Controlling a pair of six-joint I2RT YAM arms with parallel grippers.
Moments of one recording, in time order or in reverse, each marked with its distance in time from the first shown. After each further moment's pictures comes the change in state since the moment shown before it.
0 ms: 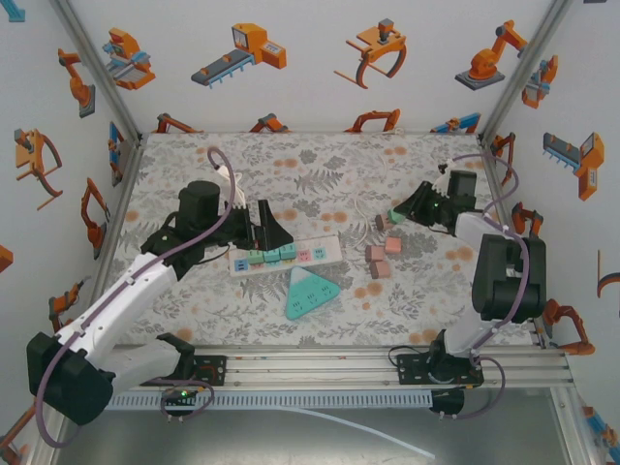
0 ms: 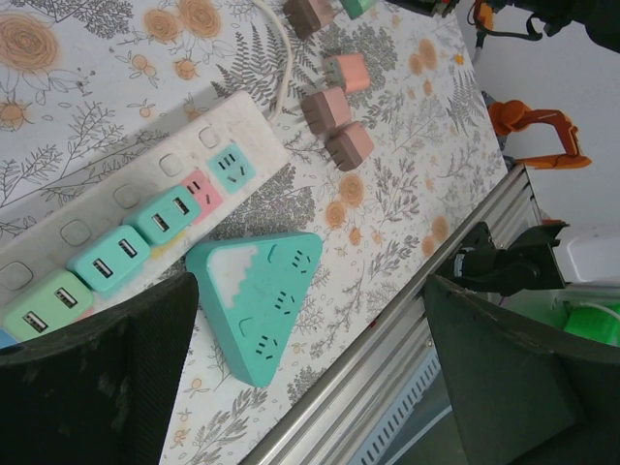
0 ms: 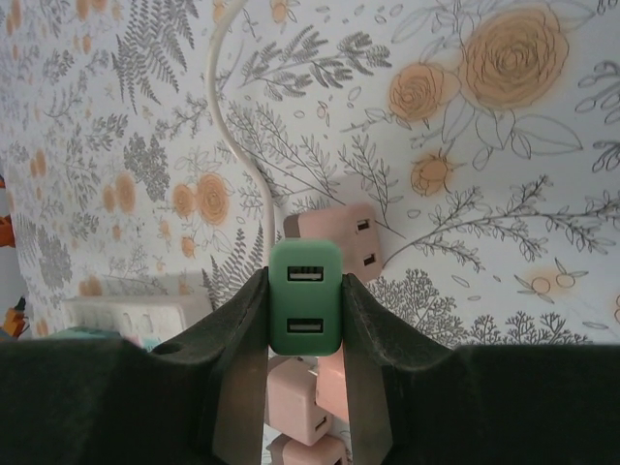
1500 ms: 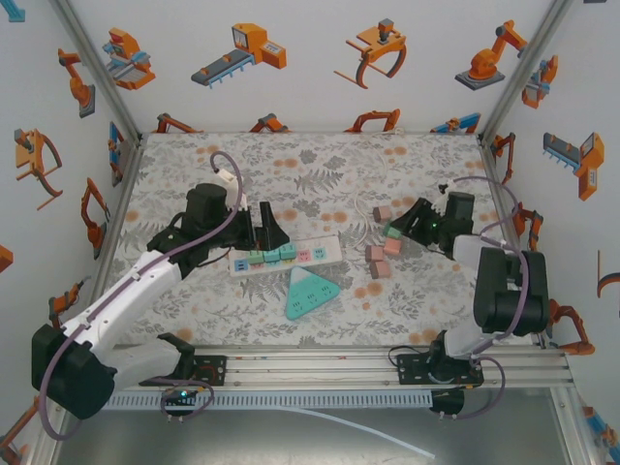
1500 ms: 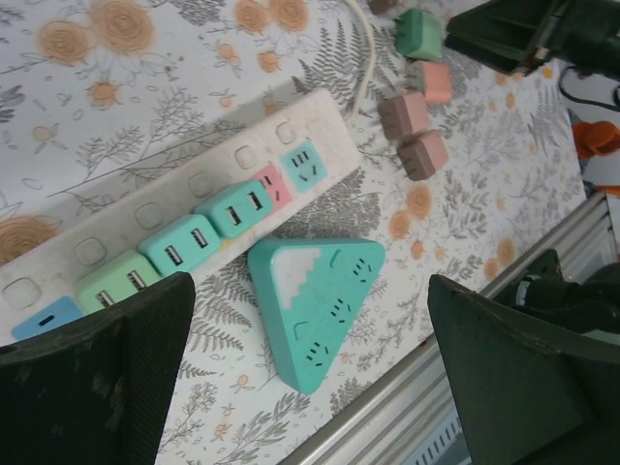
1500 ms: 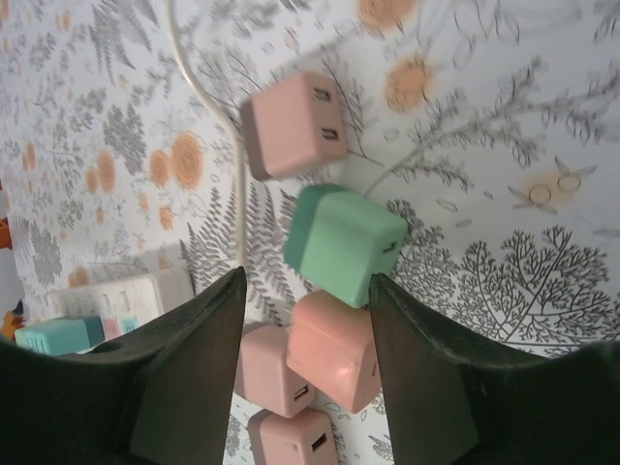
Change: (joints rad) left arm -0.014 0.035 -0.013 -0.032 -0.169 0.021; right arm 0.002 -0.106 -0.208 0.161 0.025 0.044
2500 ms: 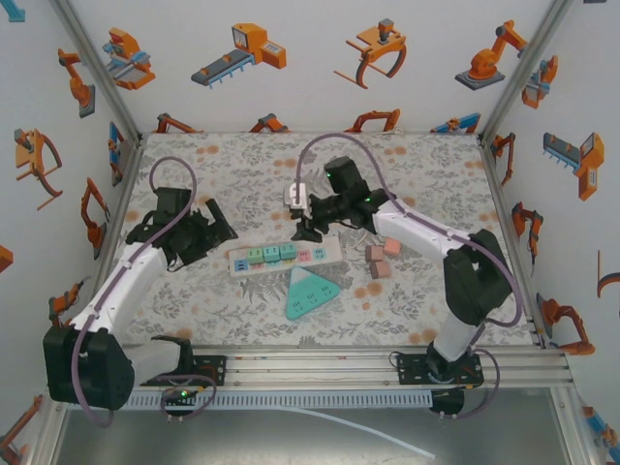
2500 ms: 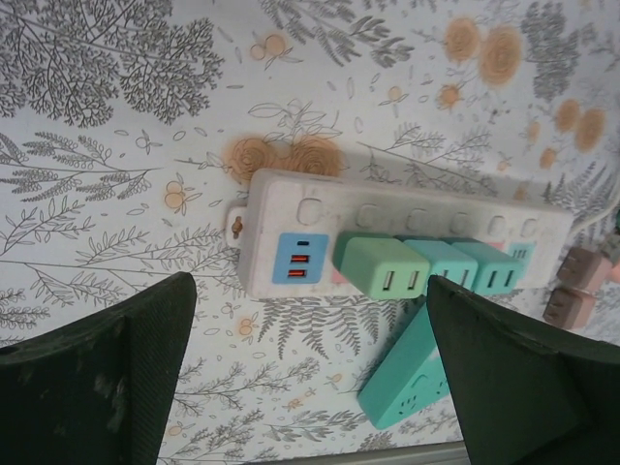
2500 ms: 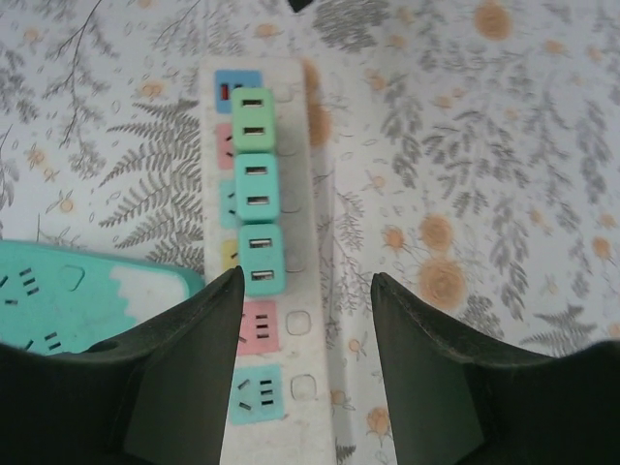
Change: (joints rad) left arm 0.343 0.065 -0.033 -0.246 -0.197 -0.185; right arm 0.755 0.198 0.618 -0.476 -0.244 -1.307
